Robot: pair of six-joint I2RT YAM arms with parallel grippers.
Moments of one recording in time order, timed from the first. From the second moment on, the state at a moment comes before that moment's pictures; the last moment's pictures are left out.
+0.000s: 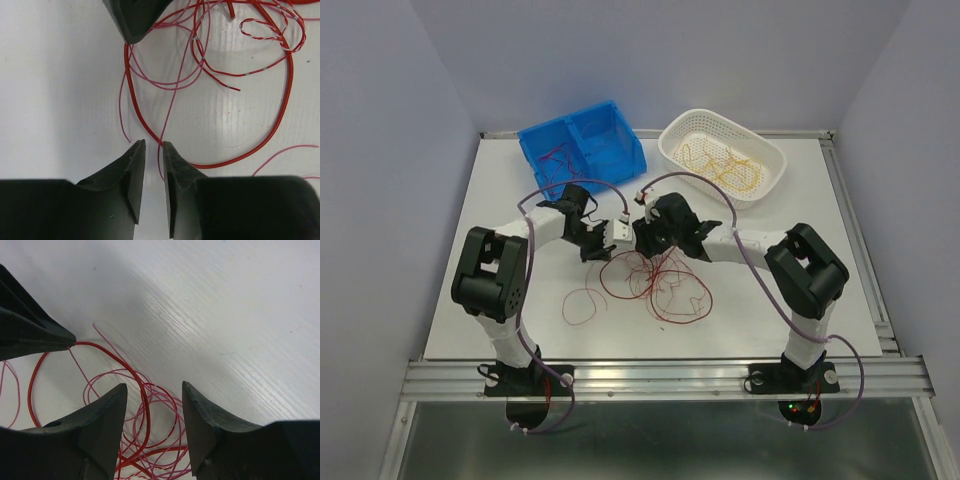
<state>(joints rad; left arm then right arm) -0.31 1.73 1.05 -0.58 0.68 1.16 0.74 1.86 1.13 0.07 -0.15 0.13</state>
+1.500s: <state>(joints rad) -0.14 1.18 1.47 -0.57 0.50 0.66 0.71 1.71 0.92 0.08 0.05 0.22</state>
